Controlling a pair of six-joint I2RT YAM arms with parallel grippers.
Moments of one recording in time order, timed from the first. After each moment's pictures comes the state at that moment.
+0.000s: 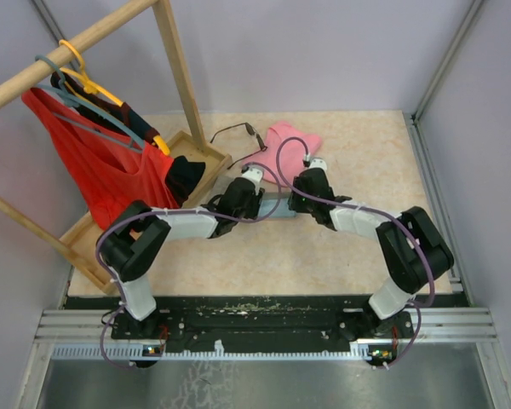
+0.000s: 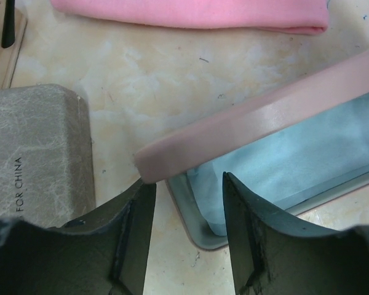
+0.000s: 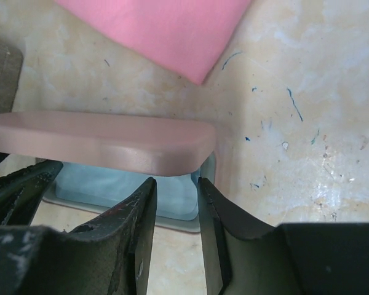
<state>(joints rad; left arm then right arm) -0.75 1.83 0.94 0.28 -0.32 -0.16 0.51 1.62 0.83 0.09 0.13 0.50</state>
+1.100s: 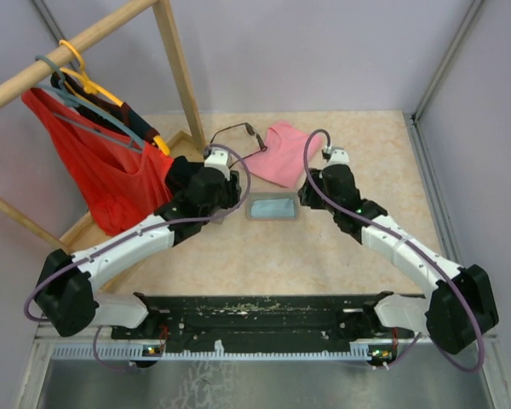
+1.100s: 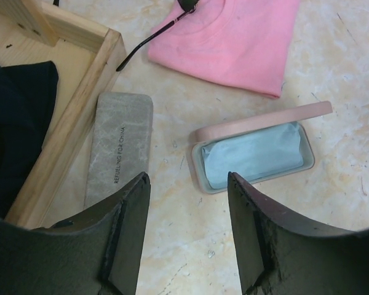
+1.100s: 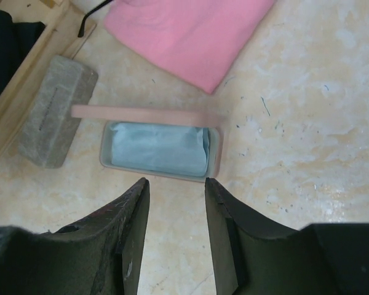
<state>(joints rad) -0.75 1.33 0.92 -0.03 -0.41 -0.32 0.51 1.17 0.80 -0.17 0.14 0.46</state>
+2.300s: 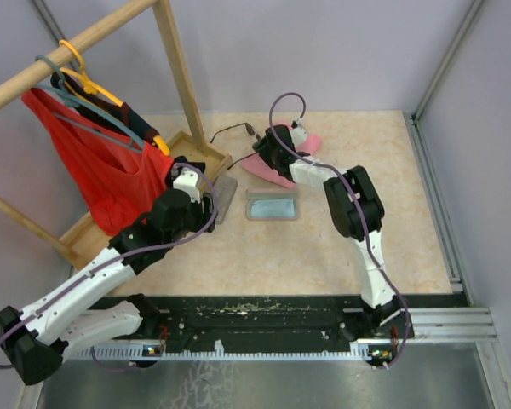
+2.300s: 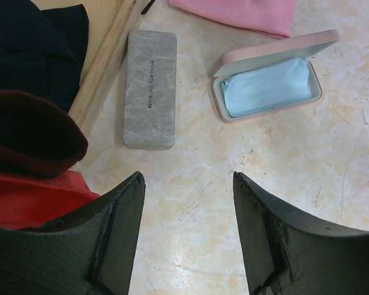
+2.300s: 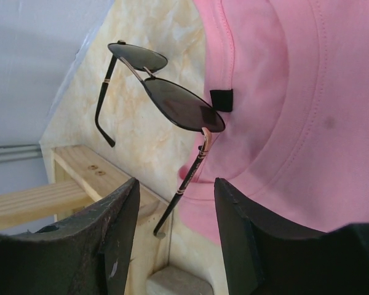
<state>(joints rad) -0.75 0.92 0.81 -0.39 -0.36 -0.32 0.52 2.23 1.64 0.06 0.22 1.14</state>
